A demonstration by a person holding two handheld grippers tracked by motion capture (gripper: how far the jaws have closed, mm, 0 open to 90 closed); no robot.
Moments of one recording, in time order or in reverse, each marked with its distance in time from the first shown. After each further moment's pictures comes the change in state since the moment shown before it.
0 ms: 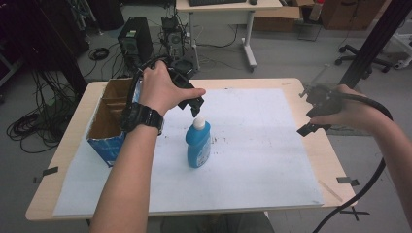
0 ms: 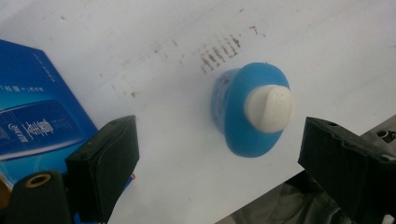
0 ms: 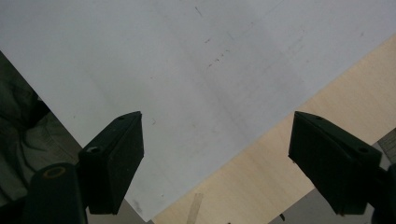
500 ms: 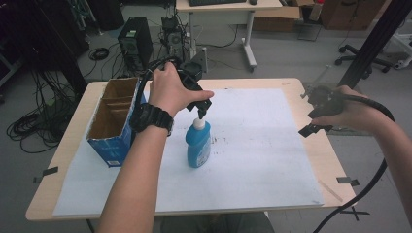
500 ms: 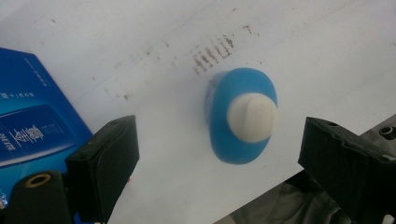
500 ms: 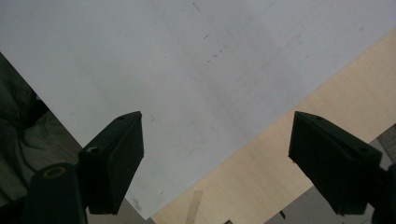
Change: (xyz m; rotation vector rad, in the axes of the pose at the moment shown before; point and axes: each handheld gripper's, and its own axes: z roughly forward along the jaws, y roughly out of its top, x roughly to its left) left arm -0.015 0.008 0.006 0.023 0.016 0.016; right arm -0.001 -0.004 0.000 0.005 -0.001 0.007
